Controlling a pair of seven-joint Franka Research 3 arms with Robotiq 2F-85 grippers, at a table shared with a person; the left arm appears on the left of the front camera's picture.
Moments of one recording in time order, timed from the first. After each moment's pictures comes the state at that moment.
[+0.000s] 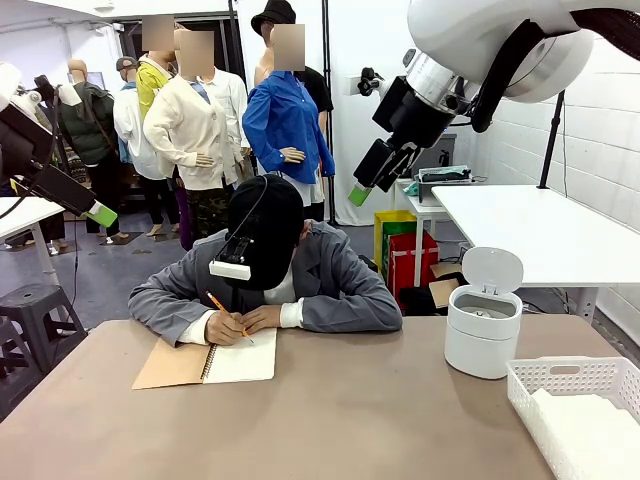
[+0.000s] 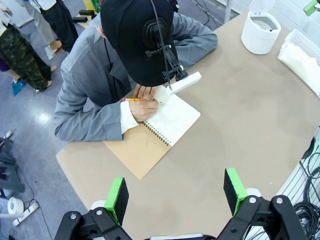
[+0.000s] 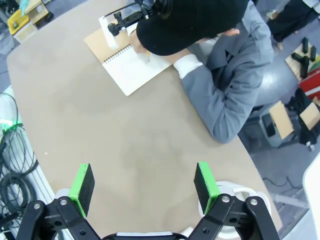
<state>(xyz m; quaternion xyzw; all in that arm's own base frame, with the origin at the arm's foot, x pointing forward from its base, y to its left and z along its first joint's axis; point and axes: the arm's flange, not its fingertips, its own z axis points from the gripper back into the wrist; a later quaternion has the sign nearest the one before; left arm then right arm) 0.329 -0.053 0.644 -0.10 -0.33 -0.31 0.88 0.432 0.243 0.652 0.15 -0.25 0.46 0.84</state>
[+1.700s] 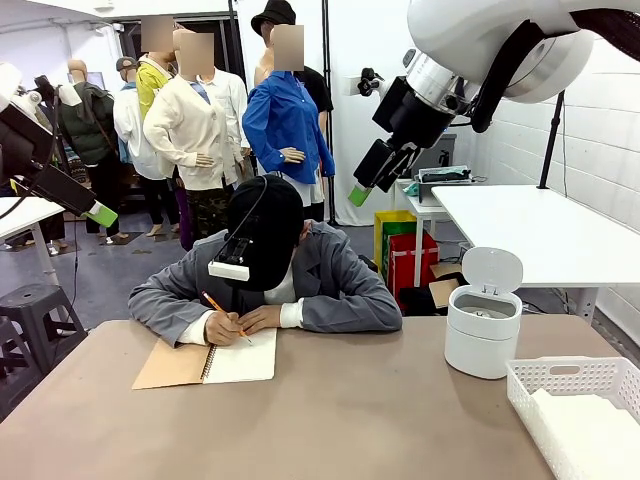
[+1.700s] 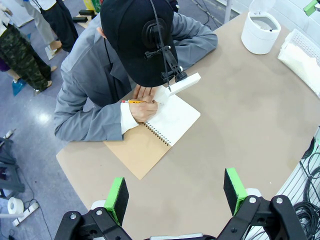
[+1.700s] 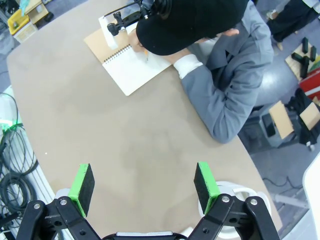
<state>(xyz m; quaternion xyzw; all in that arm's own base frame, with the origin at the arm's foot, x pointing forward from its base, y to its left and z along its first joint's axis) 0.329 -0.053 0.644 -0.10 -0.33 -0.31 0.88 0.432 0.243 0.652 0.15 -0.25 0.46 0.84</state>
